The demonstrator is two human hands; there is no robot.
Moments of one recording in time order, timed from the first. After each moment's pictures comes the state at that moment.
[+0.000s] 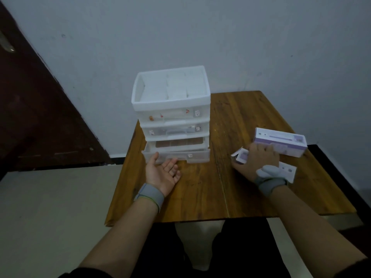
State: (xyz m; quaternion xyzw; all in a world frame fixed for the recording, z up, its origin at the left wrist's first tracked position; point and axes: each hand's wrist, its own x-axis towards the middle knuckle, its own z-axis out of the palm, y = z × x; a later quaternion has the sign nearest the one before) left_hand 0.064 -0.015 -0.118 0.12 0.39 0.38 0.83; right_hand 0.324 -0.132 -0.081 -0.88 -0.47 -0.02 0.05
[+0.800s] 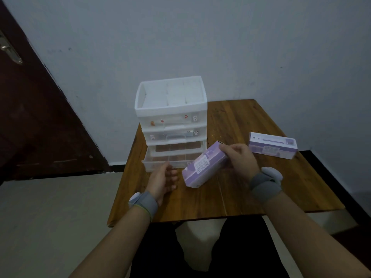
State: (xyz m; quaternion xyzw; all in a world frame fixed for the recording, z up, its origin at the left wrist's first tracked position) left_hand 0.049 -0.040 -0.106 0.42 0.51 0.33 0.67; right_hand 0.276 -0.137 -0.054 -0.69 -0.29 0.39 0.53
